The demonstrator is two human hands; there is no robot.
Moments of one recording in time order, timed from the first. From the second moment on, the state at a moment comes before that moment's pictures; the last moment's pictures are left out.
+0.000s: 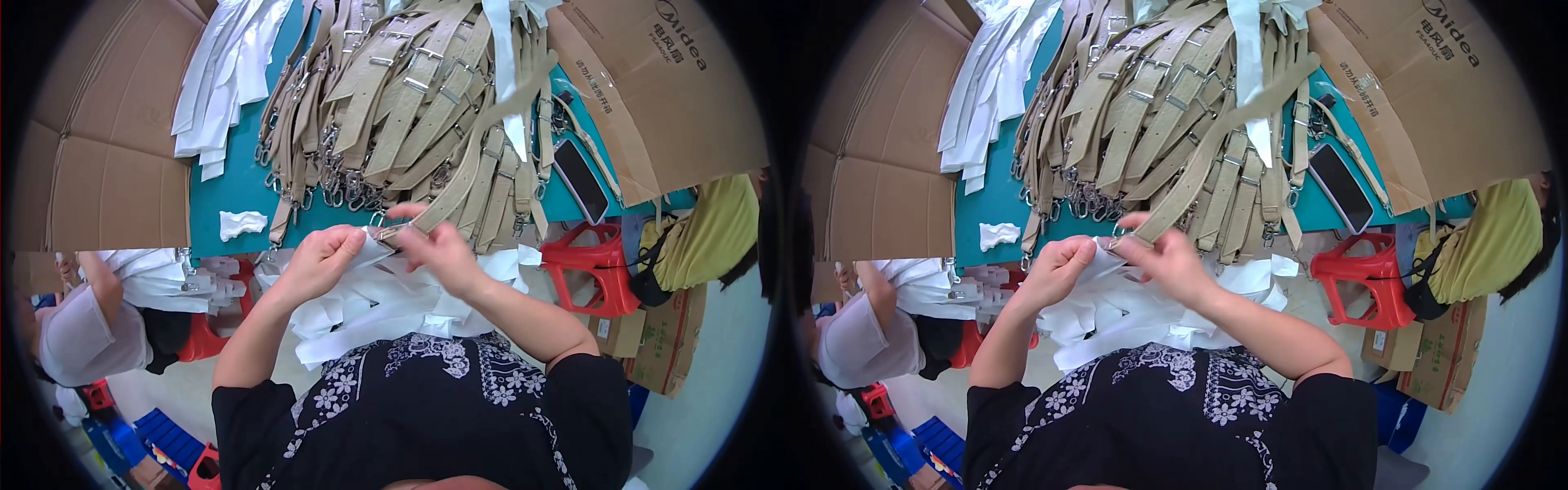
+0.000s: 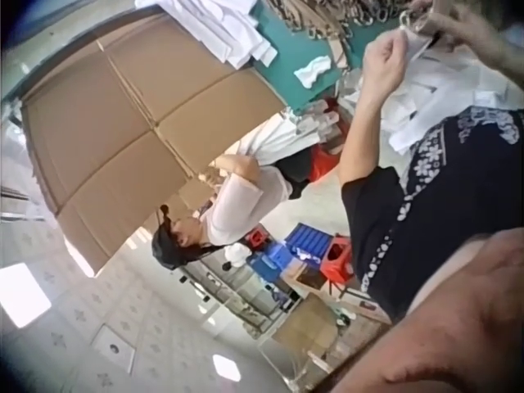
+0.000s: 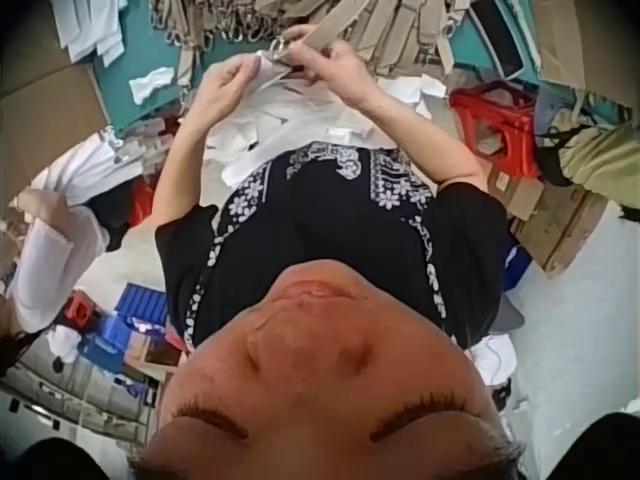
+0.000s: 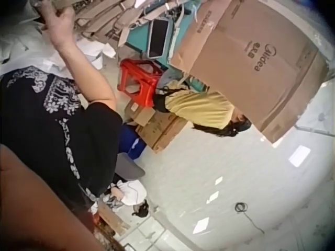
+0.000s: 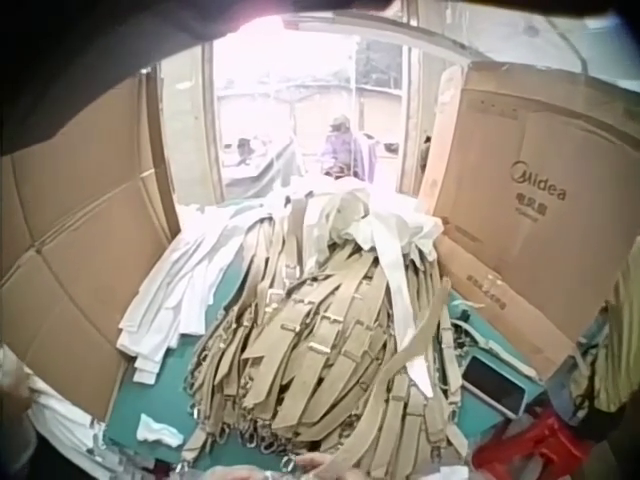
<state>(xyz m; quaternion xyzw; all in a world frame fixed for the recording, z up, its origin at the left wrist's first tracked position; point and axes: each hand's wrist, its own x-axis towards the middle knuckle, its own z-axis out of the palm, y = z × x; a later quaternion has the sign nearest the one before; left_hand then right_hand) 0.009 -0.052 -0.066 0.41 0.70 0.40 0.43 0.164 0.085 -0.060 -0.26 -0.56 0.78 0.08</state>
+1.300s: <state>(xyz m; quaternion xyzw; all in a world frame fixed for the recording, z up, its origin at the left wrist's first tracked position) 0.000 -0.075 -0.061 0.41 0.70 0.41 0.41 0.143 0.069 -0.058 -0.27 -0.58 0.75 0.15</state>
